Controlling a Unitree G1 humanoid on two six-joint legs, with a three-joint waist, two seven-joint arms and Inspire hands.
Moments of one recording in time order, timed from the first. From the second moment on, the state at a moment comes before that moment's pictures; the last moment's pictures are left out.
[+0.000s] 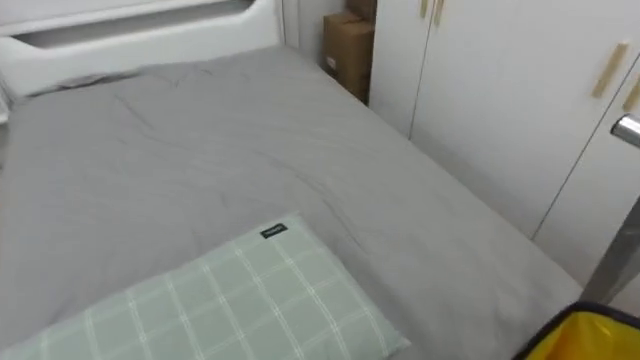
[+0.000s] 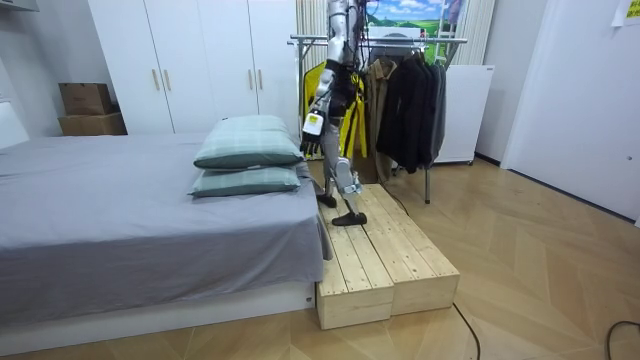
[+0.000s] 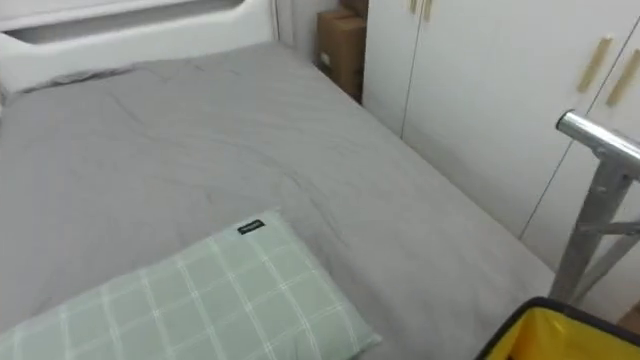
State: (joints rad) left arm 0.15 0.22 0.05 1.12 0.10 0.06 0.00; right arm 0.05 -0.22 -0.04 1.19 0.31 -0.04 0.11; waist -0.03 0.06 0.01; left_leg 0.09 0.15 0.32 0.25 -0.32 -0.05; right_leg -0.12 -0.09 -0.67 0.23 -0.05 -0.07
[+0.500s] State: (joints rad) left arm 0.23 0.20 0.13 1.13 -0.09 0.01 0.02; right arm 0.10 -0.22 -0.07 1.19 0.29 0.02 0.08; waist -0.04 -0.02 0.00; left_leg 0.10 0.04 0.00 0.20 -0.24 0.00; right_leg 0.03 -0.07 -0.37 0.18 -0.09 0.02
